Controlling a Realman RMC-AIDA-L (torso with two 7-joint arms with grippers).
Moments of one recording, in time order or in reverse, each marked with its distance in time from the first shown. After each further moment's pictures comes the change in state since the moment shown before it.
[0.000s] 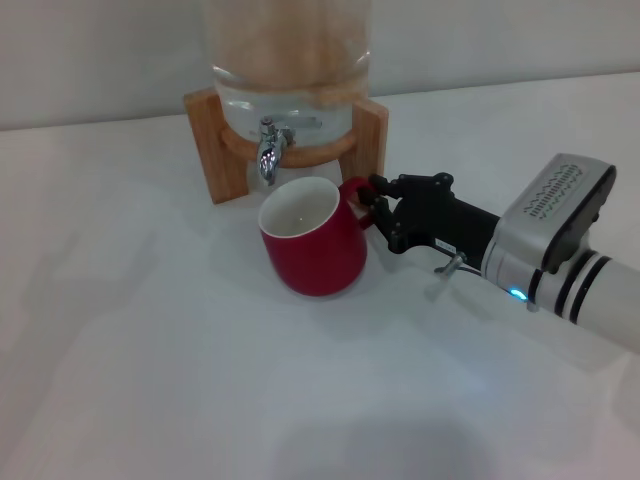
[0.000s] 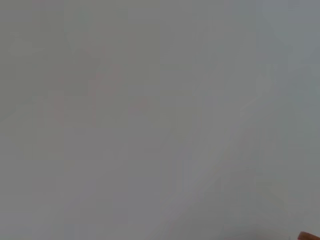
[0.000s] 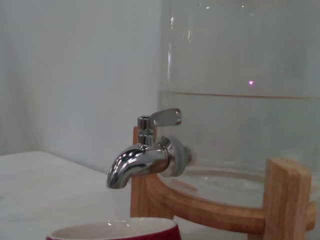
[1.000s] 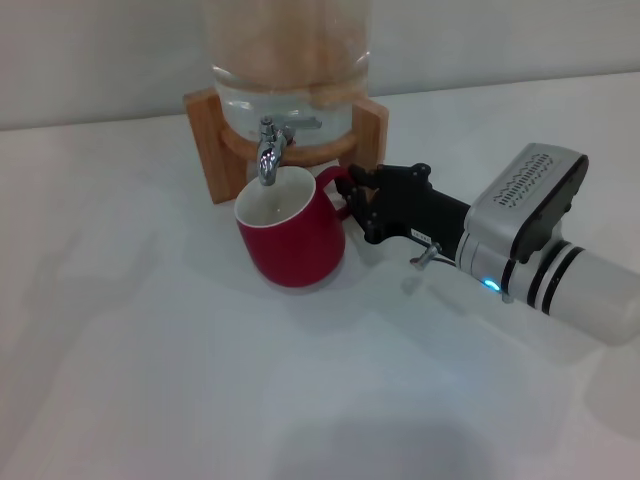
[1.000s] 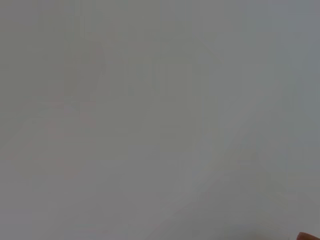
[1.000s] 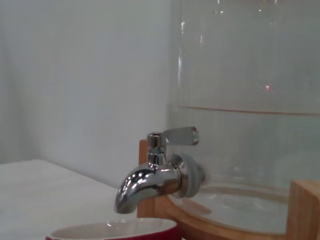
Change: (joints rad) left arm -0.003 -0.002 0.000 0.000 -0.001 0.000 0.002; right arm 0.047 0.000 0.073 0.065 -0.006 -0.037 -0.060
